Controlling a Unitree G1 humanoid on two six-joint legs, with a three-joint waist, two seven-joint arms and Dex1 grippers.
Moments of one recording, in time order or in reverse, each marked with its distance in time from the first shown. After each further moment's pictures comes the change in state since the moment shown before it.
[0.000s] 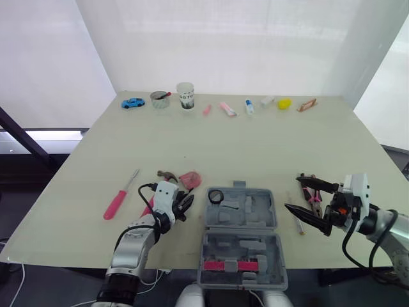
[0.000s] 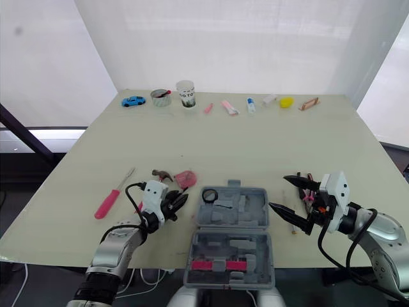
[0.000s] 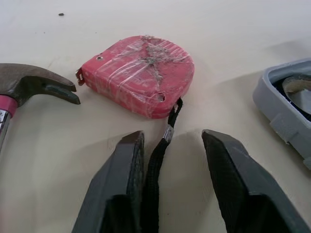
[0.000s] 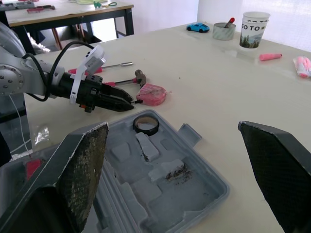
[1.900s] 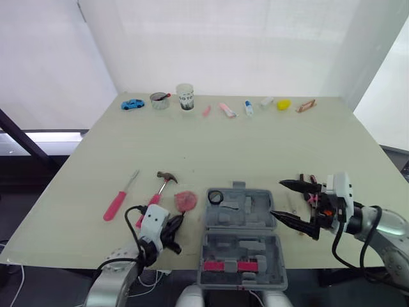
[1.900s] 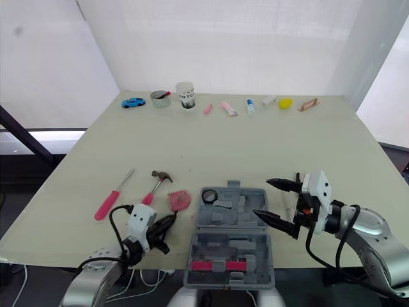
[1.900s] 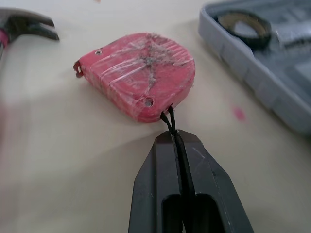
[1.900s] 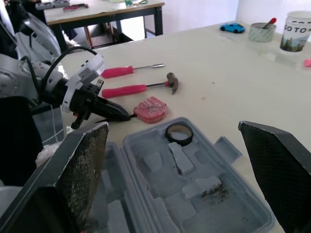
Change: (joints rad) left arm 0.341 0.097 0.024 -0.319 -0.025 0.039 -0.087; right arm -0.053 -0.028 0.097 -0.083 0.027 0.087 0.002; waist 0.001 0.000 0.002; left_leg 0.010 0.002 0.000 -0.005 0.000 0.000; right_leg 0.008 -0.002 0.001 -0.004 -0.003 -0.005
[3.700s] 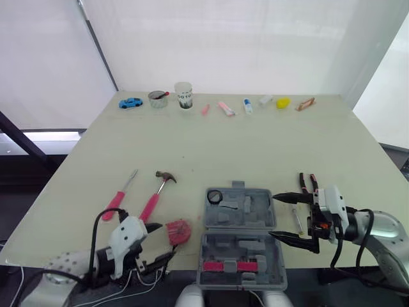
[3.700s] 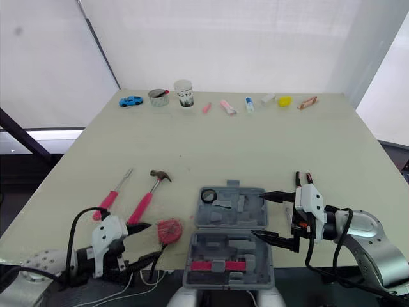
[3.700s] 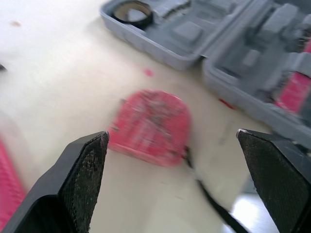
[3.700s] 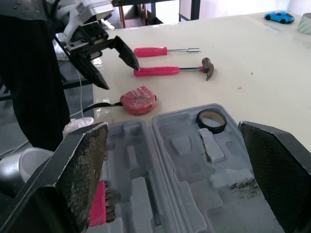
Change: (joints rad) left arm 0.101 0.379 0.102 -0.143 -0.103 -0.069 -0.390; right arm 0.003 0.000 0.078 0.065 -0.098 -0.130 0.144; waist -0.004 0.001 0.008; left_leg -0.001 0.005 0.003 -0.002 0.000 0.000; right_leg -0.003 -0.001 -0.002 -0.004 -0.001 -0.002
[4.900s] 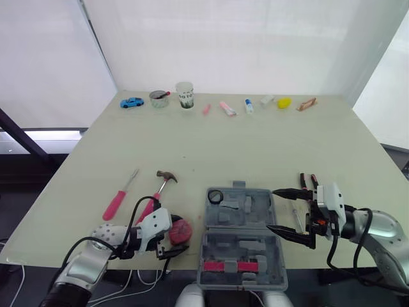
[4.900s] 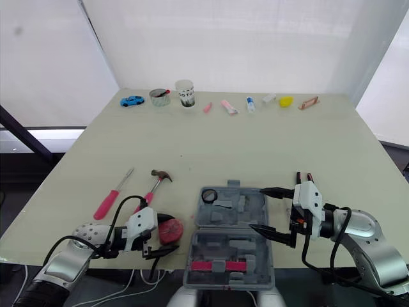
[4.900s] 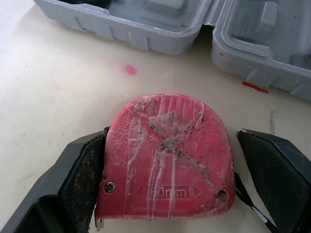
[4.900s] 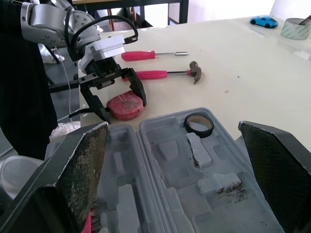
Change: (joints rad) left arm -0.314 -0.053 -0.276 0.420 0.185 -0.271 -0.133; right arm -0.009 0.017 0.001 -0.008 -0.013 0.002 -0.051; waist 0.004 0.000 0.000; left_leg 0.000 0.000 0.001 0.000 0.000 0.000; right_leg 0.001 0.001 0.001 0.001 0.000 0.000
